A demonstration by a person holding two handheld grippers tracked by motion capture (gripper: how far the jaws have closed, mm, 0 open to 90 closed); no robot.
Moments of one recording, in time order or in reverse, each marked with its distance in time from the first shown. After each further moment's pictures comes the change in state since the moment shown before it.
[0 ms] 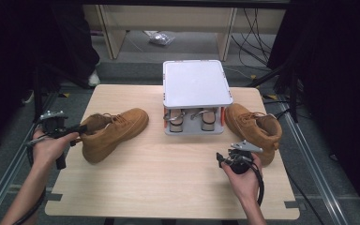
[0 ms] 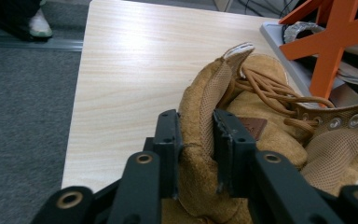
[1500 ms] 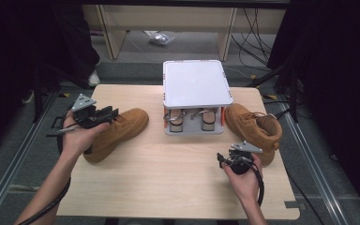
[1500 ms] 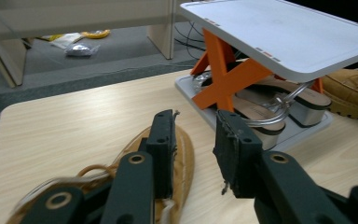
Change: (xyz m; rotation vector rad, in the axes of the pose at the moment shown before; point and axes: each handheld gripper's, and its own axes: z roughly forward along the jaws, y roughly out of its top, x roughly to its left) left arm -0.091 0.033 0.003 -0.189 -0.179 0.253; right arm -0.003 -0.003 0.003 0.001 -0.008 -0.008
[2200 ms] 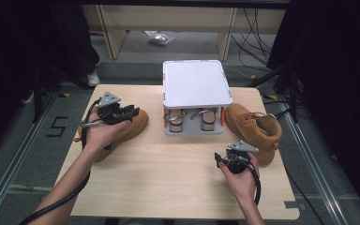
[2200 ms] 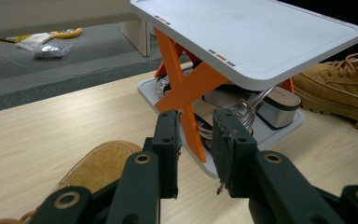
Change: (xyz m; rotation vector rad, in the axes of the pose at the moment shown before) left arm -0.041 0.009 0.044 0.028 -0.089 0.044; right arm 0.006 0.001 0.006 0.010 -0.003 -0.019
